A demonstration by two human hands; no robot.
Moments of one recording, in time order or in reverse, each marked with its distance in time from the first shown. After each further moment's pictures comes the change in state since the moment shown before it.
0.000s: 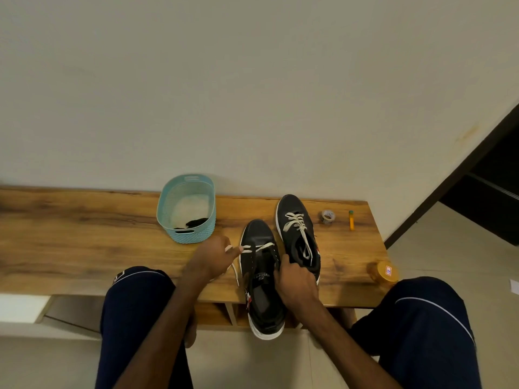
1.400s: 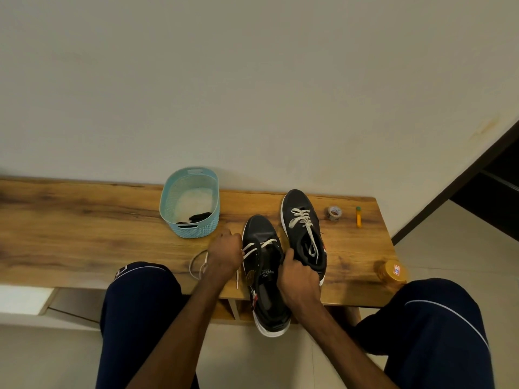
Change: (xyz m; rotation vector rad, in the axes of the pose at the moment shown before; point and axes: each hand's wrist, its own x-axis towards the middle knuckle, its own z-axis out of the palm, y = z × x) left_hand 0.045 -0.013 0.047 0.484 0.133 0.005; right_hand -0.004 -0.011 -0.004 -0.053 0.069 0.030
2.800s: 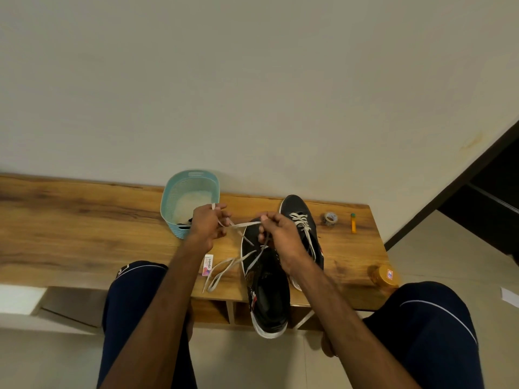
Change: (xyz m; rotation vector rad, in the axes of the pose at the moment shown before) left_hand 0.011 -0.017 -0.077 -1.578 0.025 -0.407; right_hand 0.047 -0.043 -0.057 1.432 -0.173 0.107
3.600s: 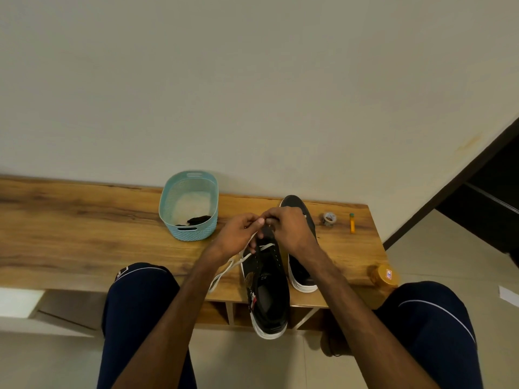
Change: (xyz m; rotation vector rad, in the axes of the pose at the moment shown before) left_hand -0.028 -0.020 0.029 0.465 -0.507 0.347; right_hand 0.016 -0.025 -0.018 -1.032 -0.022 -0.421
